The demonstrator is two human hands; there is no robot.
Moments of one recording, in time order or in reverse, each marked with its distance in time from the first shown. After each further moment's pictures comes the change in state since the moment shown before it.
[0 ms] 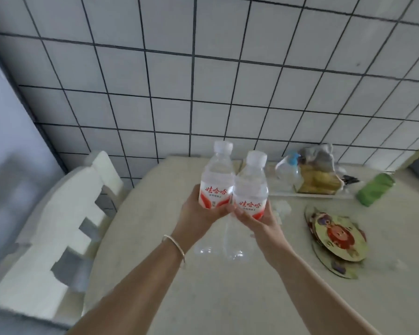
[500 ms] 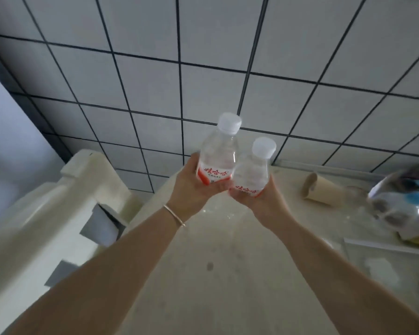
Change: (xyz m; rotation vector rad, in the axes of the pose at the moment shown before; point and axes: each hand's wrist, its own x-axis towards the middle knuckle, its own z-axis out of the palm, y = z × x) left_hand 0.234 -0.095 -0.103 0.028 0.163 0.118; right_hand 0.279 0.093 0.080 -0.328 -0.158 -0.036
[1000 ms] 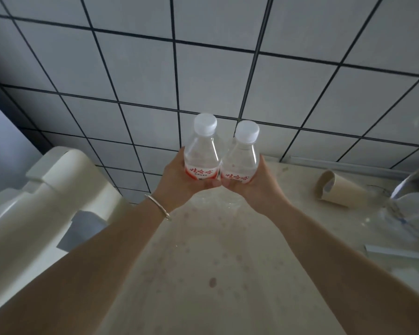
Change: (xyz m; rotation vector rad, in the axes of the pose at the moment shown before) left_hand 0.050 -0.054 -0.025 0.153 -0.054 -0.046; right_hand 0.061 0.031 0.022 -0.086 0.023 0.034
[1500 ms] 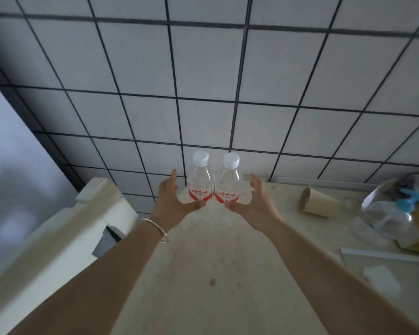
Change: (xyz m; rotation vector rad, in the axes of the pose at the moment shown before) left_hand -0.045 0.049 -0.020 0.342 0.034 -0.110; right_hand -0.055 -0.045 -0.027 -0.103 0.022 0.168
